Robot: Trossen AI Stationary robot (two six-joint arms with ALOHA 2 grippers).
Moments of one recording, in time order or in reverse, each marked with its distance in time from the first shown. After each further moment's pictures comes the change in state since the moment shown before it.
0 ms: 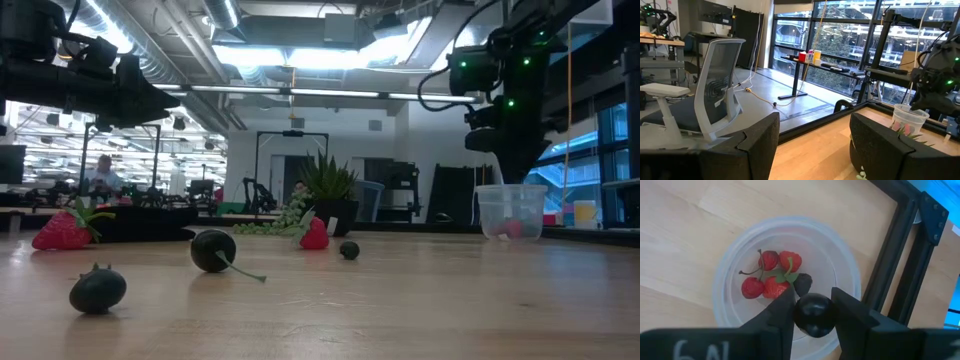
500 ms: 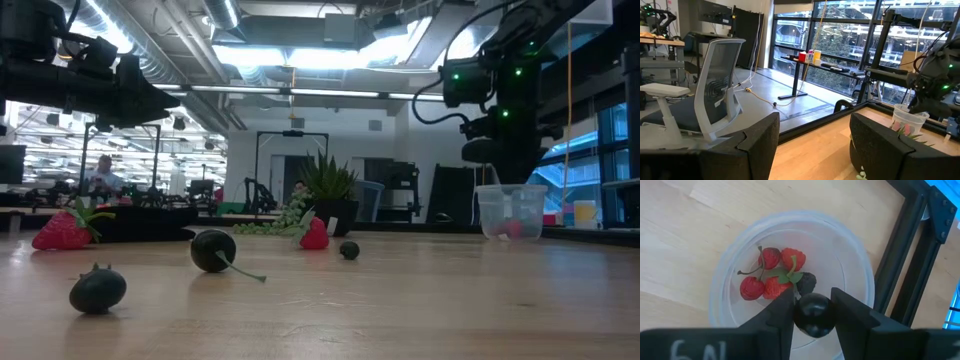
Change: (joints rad) left arm 0.000 0.000 0.000 0.000 0.000 0.000; right arm 0.000 0.073 0.000 0.020 0.000 0.003
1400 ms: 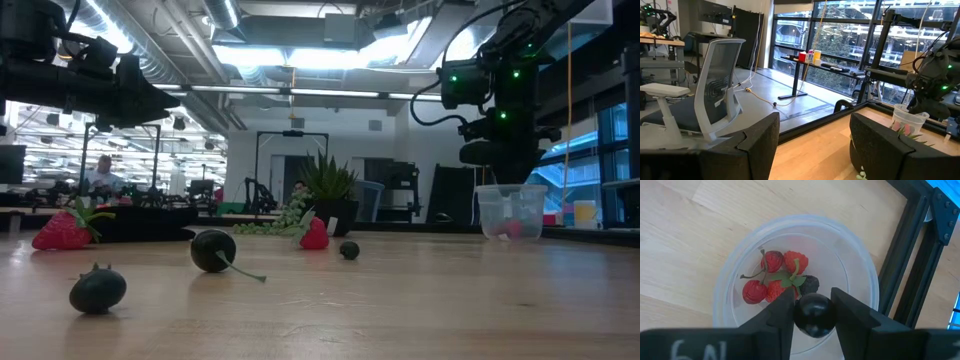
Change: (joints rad) left arm 0.000 0.000 0.000 0.000 0.000 0.000; right arm 0.000 0.012 0.000 0.017 0.000 0.003
